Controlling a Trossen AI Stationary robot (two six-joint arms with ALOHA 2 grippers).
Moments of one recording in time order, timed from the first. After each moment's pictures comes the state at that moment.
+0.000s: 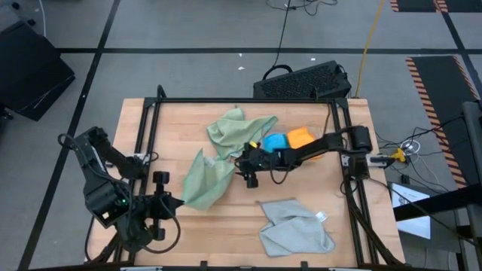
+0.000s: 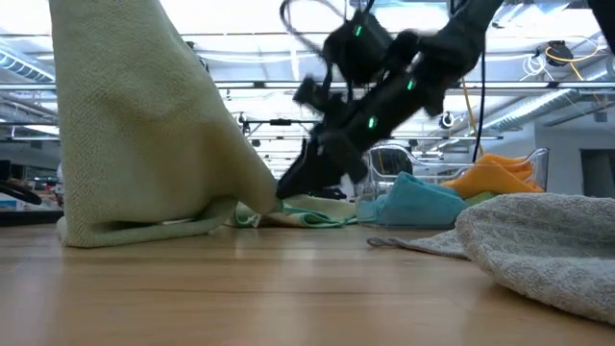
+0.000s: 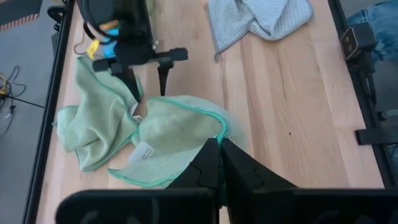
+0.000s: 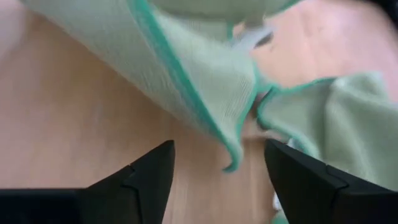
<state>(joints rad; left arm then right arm) -0.89 1.53 1.74 -1.47 -0.63 -0.66 0.00 1.93 0.96 0.35 0.09 -0.24</state>
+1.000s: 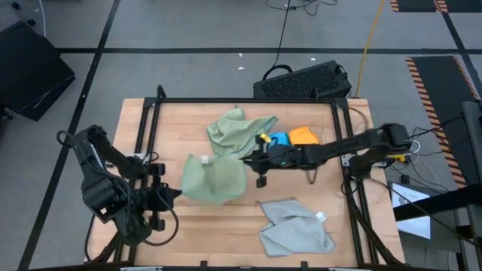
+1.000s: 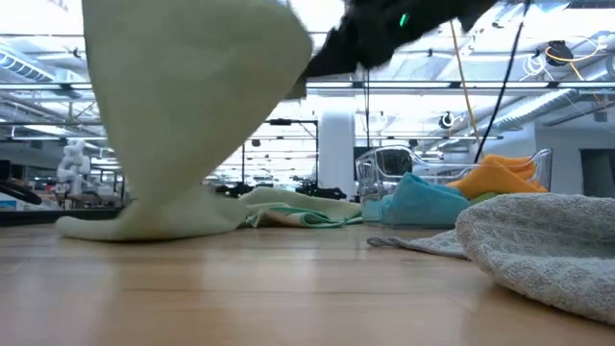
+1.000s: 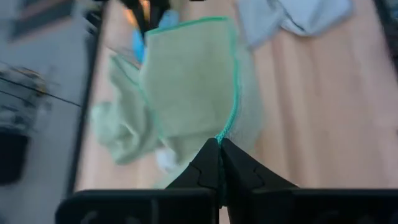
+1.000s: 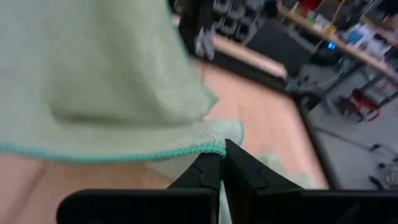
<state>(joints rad) -0.88 1.51 1.74 -1.57 -0.70 -0.68 0.10 1.56 0.96 0.19 0.24 -0.34</state>
